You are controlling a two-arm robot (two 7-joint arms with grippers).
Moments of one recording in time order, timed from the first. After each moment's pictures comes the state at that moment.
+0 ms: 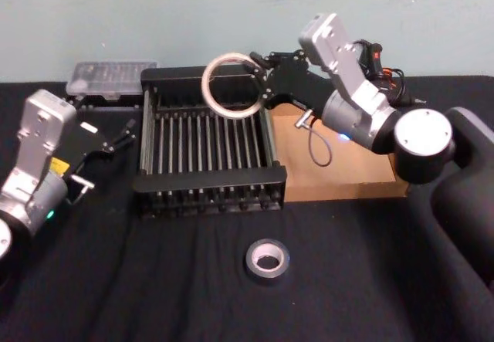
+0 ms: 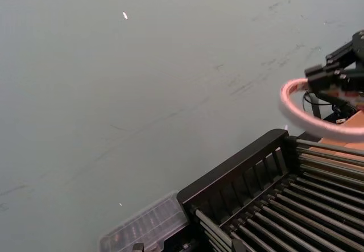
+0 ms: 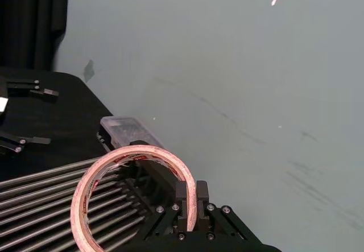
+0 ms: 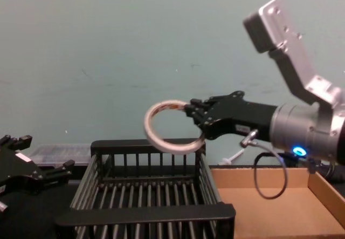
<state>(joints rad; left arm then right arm) -0.20 0.60 0.45 -1.41 -0.25 -0.12 0.03 0.59 0.20 -0.49 -1.07 0.06 -0.18 0.45</state>
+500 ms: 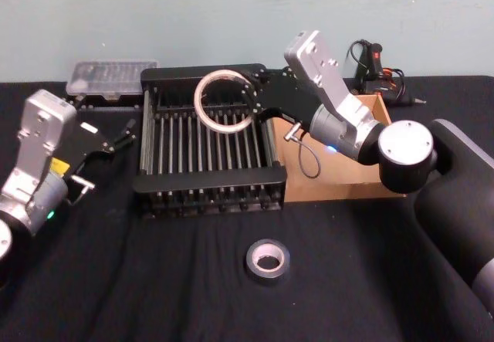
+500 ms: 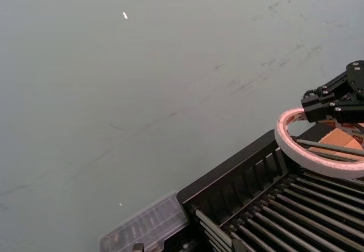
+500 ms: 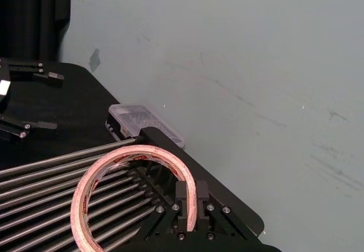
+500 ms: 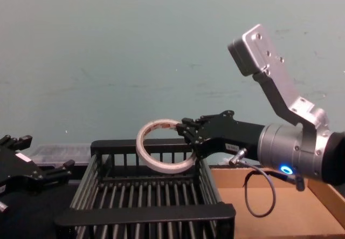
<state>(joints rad) -0.20 0.60 0.45 -1.41 -0.25 -0.12 0.03 0.61 0.15 -0.50 -0.95 0.05 -0.22 0.45</state>
